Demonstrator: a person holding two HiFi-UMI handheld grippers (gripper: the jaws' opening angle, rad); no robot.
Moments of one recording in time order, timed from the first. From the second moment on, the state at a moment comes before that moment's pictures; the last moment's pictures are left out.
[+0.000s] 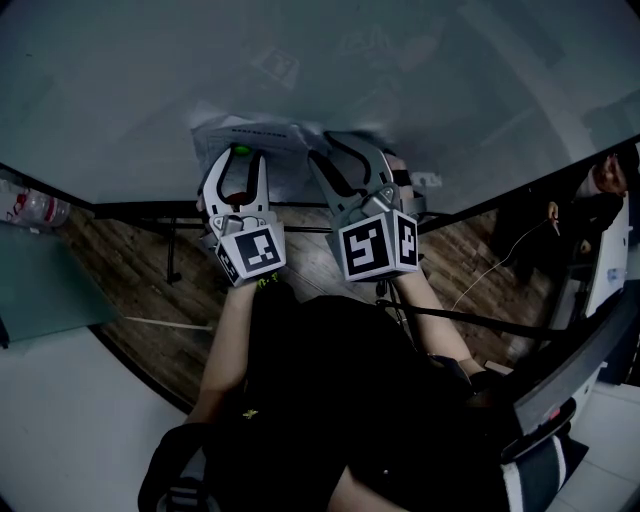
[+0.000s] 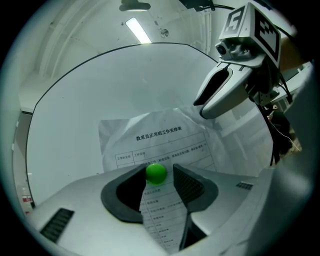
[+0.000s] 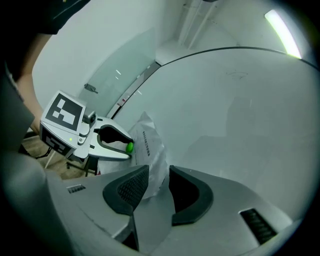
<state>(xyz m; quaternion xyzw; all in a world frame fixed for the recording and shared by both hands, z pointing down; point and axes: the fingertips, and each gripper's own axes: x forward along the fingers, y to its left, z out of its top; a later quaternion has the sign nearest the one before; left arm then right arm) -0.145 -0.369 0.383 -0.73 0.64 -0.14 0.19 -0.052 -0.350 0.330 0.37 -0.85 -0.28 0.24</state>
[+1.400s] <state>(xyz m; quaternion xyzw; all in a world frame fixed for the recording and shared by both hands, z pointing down) -0.144 -0.368 0.380 -0.73 0.64 -0.15 0.19 -0.053 -0.355 0.326 0.37 -0.87 -0.24 0.22</state>
